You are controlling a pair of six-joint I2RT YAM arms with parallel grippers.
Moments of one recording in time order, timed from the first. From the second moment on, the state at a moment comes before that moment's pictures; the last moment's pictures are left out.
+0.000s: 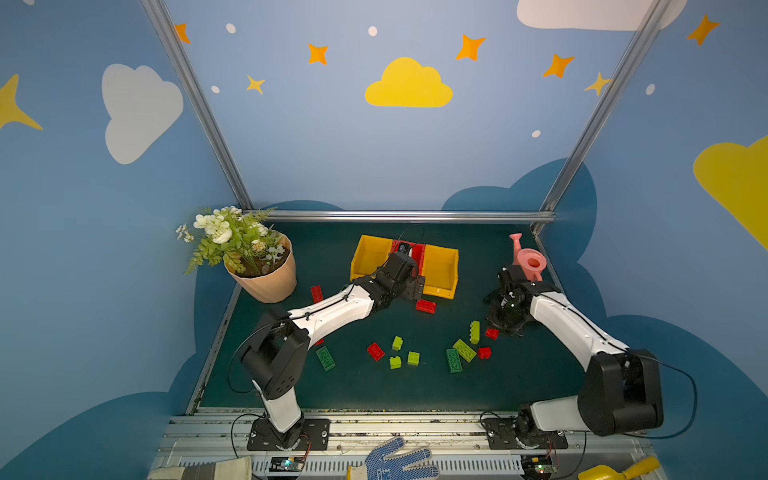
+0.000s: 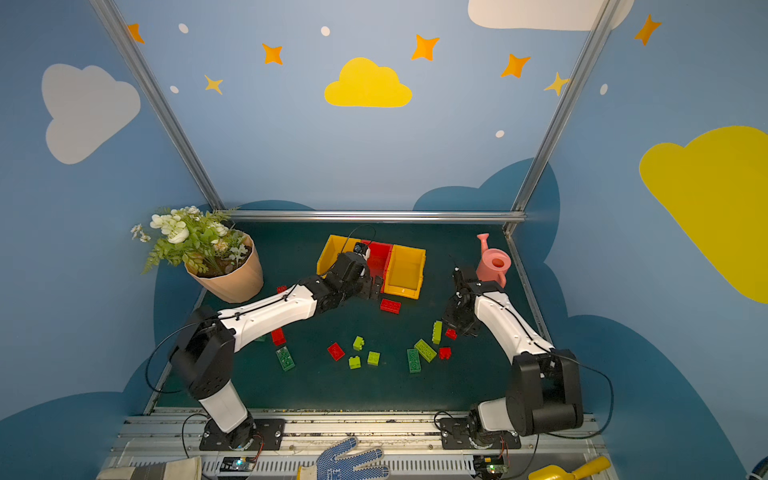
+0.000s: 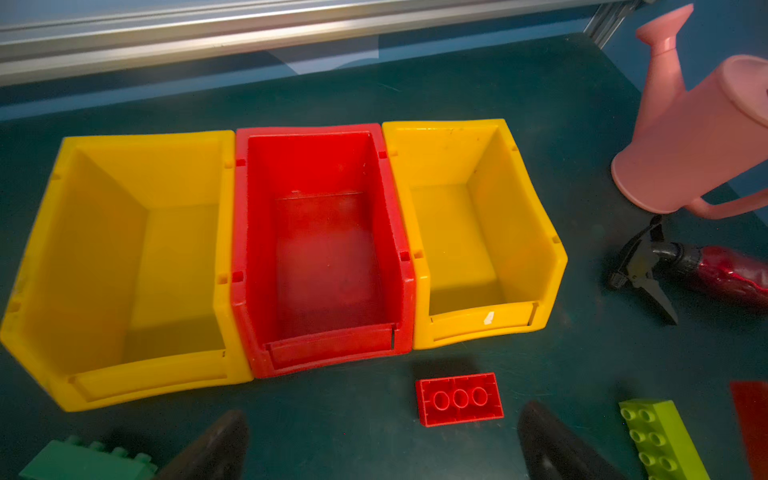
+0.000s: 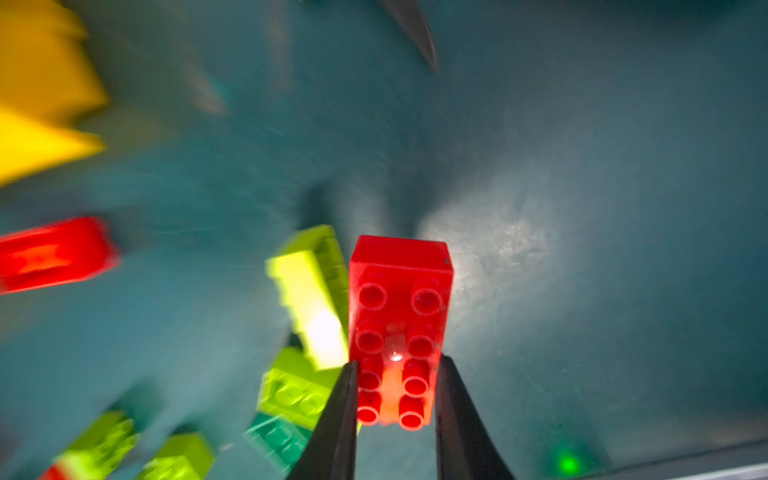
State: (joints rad) left arm -0.72 1.77 1.30 -0.24 -0.20 -0.34; right arm 0.20 1.38 1.01 -0.98 -0.01 0.62
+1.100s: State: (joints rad) left arm -0.67 2.19 1.68 -0.38 0.05 -0.32; right arm 0.26 1.74 1.53 -0.80 -0.25 0.46
